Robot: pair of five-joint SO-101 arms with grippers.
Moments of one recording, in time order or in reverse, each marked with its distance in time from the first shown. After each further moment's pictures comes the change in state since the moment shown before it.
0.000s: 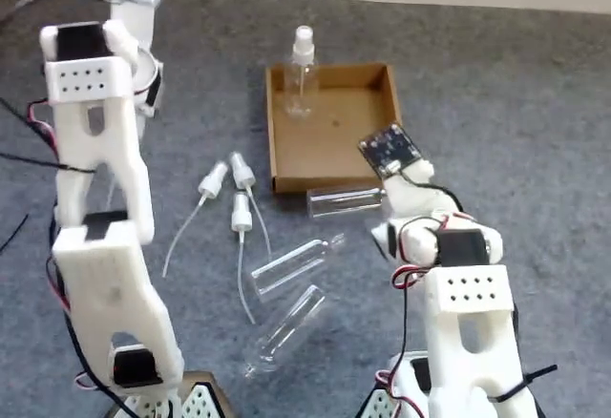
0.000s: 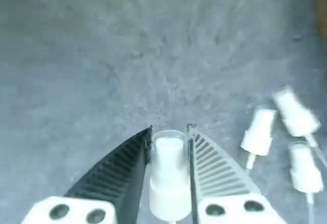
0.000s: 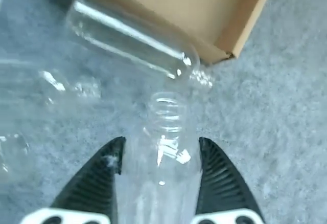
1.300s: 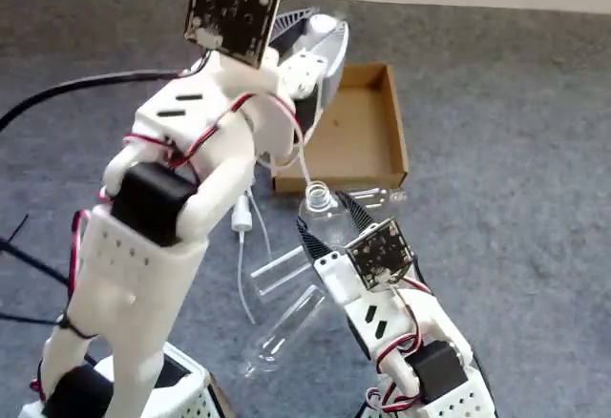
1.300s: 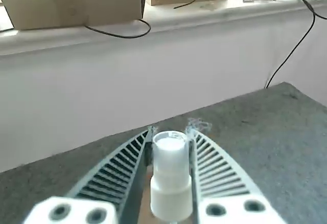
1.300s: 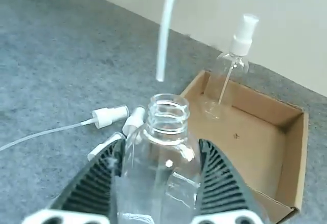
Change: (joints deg) left arm 39.5 -55.7 46.8 -50.5 21.2; right arm -22.2 -56.3 36.4 -23.9 -16.8
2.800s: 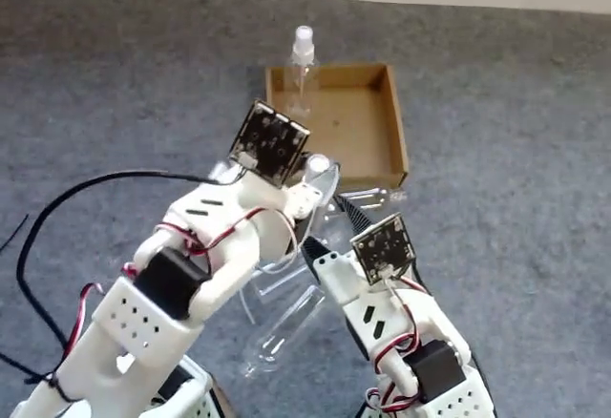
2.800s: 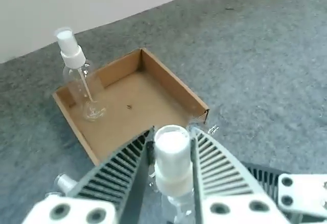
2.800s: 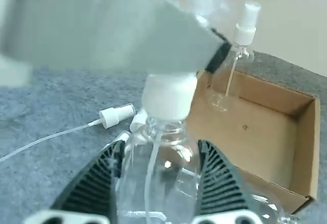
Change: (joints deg) left arm 3.3 -26.3 48.3 -3.2 0.5; right arm -0.1 -0.1 0.1 0.2 -4.7
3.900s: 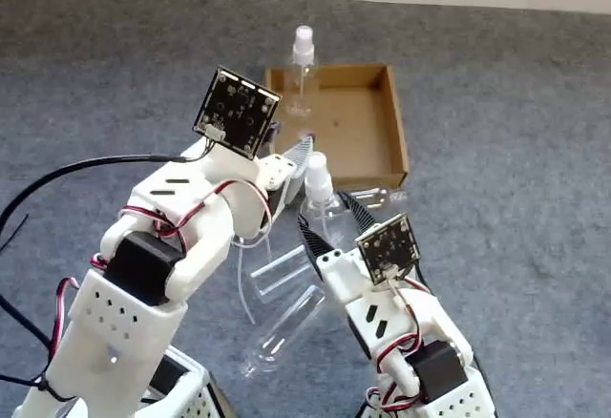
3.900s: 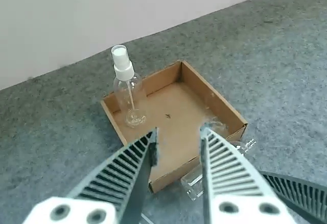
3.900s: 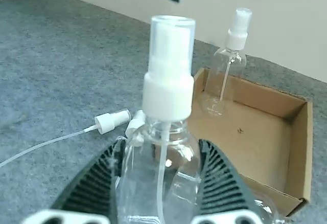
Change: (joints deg) left arm -5.8 3.1 -11.4 6.8 -4.0; right arm 0.6 -0.1 -0.1 -0.1 0.0
